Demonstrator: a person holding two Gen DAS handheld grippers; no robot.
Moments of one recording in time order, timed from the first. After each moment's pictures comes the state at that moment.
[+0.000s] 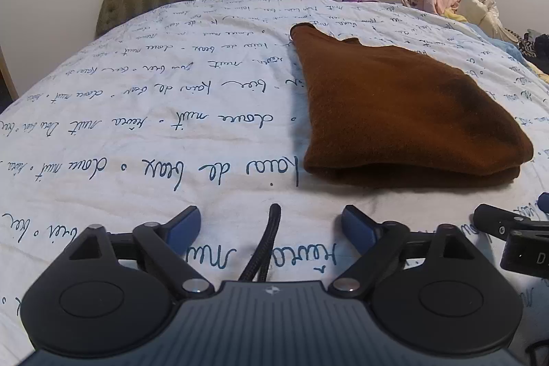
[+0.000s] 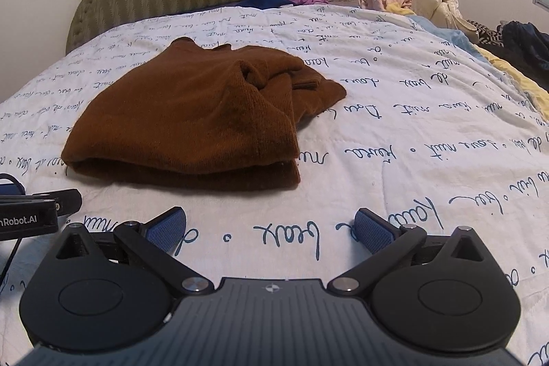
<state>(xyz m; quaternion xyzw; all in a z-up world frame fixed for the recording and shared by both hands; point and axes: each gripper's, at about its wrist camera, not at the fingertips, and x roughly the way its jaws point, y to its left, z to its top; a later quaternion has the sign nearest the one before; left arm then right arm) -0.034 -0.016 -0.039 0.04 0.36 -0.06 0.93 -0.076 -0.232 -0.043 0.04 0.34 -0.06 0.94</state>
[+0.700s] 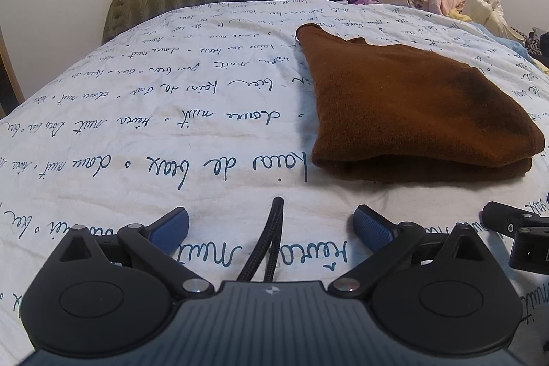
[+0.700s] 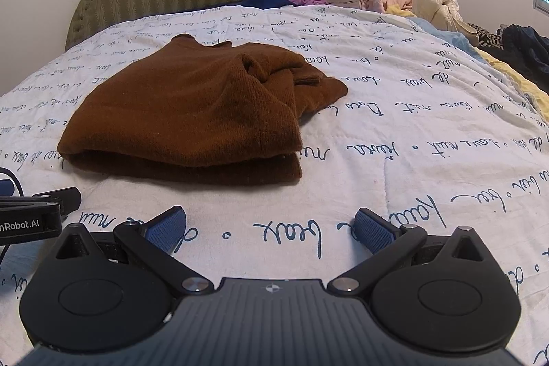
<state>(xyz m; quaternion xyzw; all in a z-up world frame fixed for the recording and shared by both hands) -0.036 -0.016 -0.048 0.05 0.35 -0.05 0.94 -0.078 -0.229 -0.049 0.03 0.34 -0.06 0.94</state>
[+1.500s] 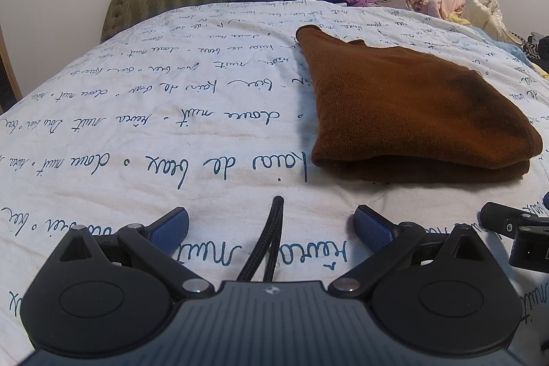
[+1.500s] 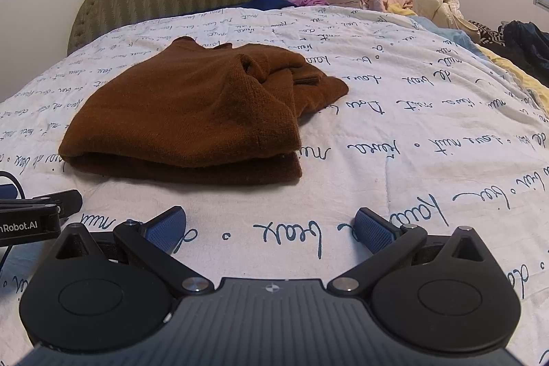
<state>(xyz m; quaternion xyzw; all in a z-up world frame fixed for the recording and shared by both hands) -0.036 -0.014 -0.049 0.04 0.35 -0.05 0.94 -0.077 -0.230 -0.051 0.04 0.33 -0.06 0.94</state>
